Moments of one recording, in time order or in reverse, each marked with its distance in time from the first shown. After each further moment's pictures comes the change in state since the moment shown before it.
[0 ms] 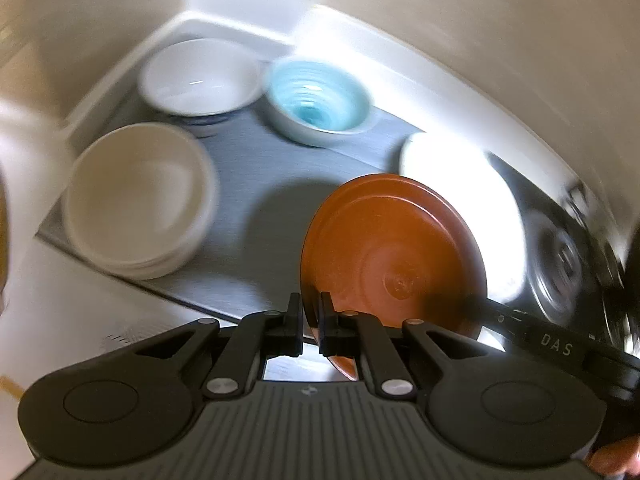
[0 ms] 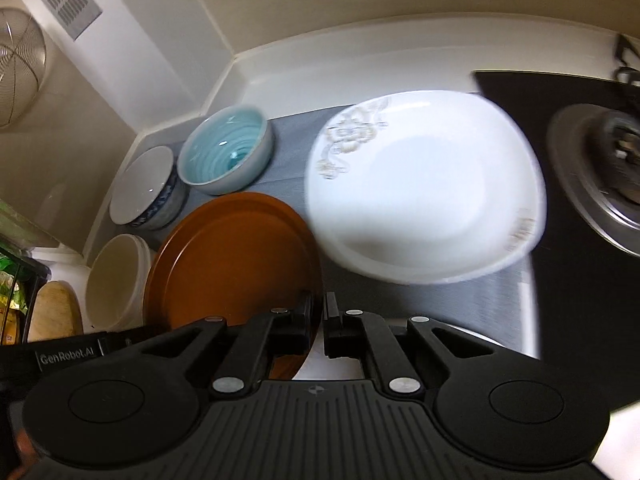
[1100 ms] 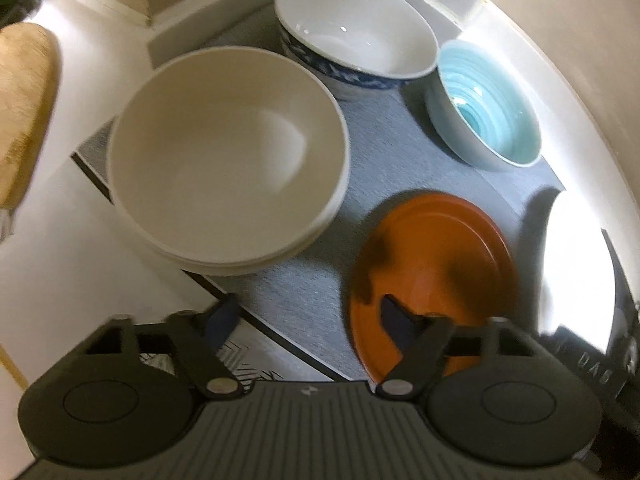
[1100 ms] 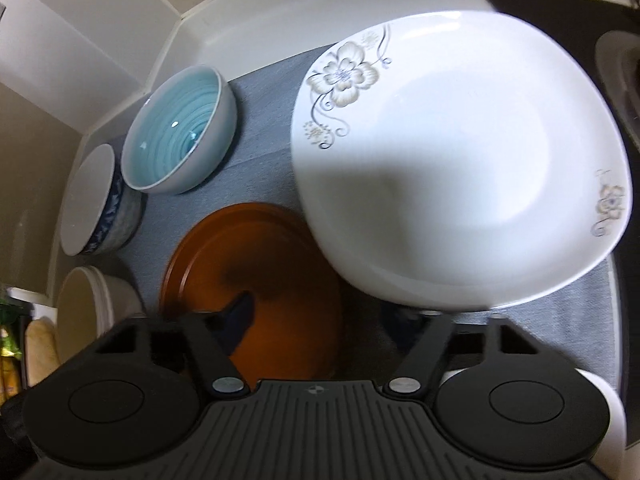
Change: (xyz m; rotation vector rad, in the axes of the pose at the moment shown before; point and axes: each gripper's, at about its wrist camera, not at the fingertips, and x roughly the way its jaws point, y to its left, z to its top) left arm 0.071 0.060 0.017 -0.383 0.078 0.228; right arm 0.114 0.016 0.035 0.141 0.140 -0.014
